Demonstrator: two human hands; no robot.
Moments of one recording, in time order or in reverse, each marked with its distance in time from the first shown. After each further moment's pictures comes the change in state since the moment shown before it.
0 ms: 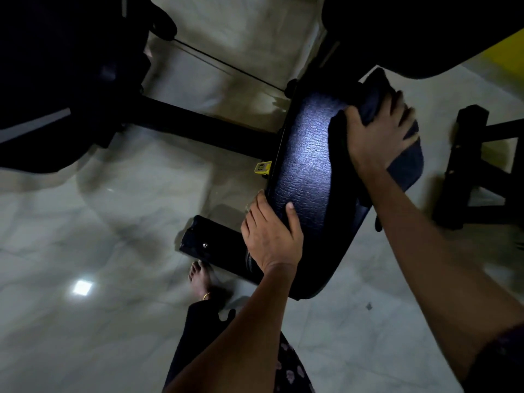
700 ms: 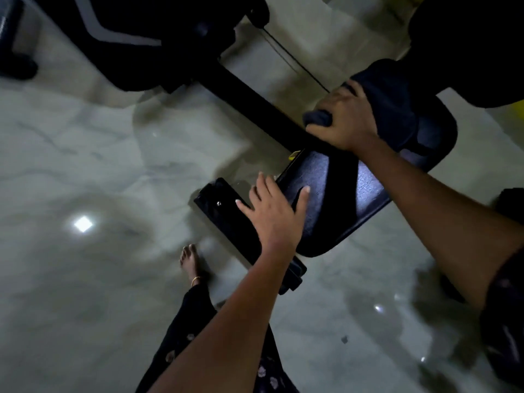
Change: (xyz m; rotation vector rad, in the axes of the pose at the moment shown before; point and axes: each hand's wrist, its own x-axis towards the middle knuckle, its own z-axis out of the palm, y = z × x) left_hand -0.049 -0.025 -0.008 0.033 0.004 -0.176; right_hand -0.049 -0.061 -0.001 -0.267 -0.293 -1.241
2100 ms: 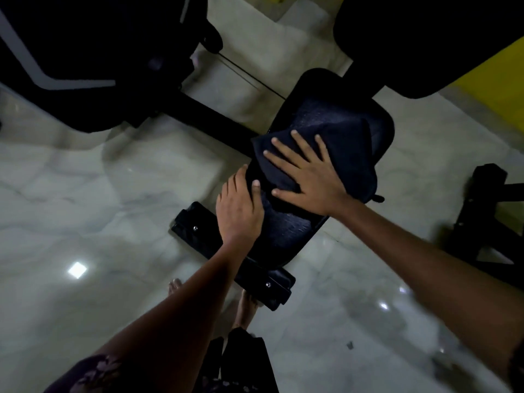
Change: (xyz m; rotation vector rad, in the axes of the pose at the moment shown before) left_hand 0.027 0.010 0.002 -0.112 0.086 0.253; right_hand -0.100 0.008 0.045 -0.002 0.138 -0.185
